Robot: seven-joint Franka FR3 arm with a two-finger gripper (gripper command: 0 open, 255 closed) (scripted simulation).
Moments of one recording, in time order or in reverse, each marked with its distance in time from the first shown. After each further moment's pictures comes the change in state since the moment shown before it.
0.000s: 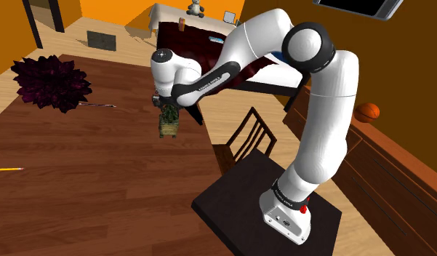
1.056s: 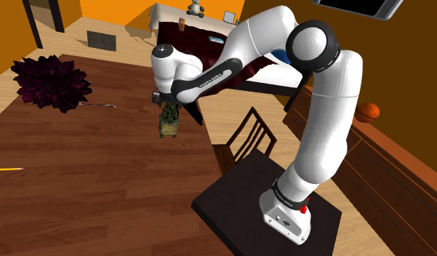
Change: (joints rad) arm -0.007 -0.029 0.011 -0.002 0.025 -0.020 -0.025
